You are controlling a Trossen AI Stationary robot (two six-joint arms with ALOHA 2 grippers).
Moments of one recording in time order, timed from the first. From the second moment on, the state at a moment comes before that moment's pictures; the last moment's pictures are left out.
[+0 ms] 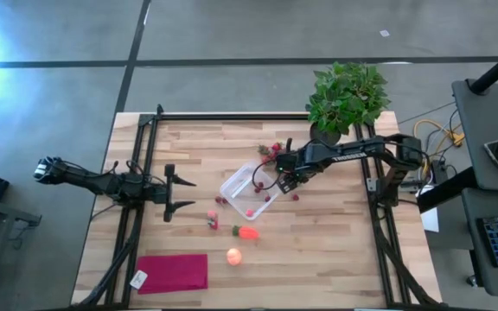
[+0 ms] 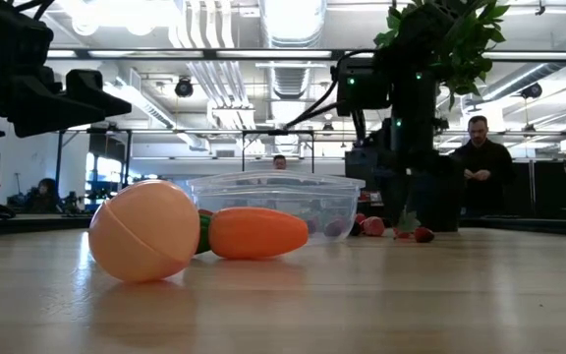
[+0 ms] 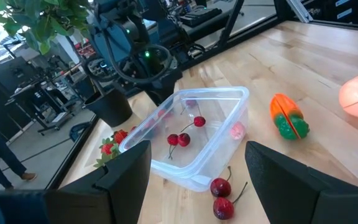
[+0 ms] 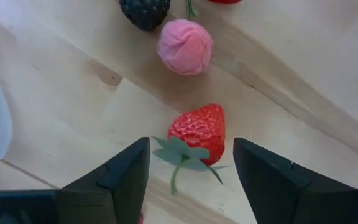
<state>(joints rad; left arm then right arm) -0.22 0.25 0.00 0.06 -0.24 0.42 -0.18 1.75 1.06 -0.76 0.10 0.80</state>
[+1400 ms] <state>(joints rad) -0.22 0.25 0.00 0.06 -0.24 0.42 -0.23 1.82 1.09 -0.81 0.07 0.81</state>
